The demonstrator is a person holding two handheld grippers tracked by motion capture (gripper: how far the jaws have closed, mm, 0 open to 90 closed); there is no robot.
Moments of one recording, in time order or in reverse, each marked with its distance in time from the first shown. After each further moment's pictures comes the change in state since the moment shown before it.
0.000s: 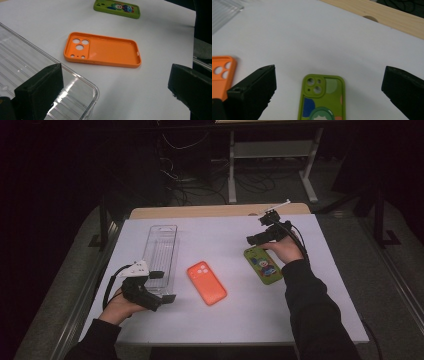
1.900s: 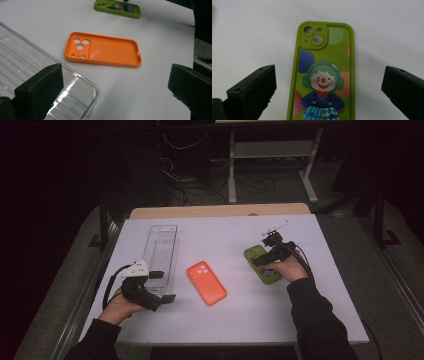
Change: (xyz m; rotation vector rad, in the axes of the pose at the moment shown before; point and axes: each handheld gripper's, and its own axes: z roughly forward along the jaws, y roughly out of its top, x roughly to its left) left arm 0.000 0.000 0.000 -0.002 0.004 -0.004; right arm 0.001 -0.056 0.019 0.170 0.005 0.006
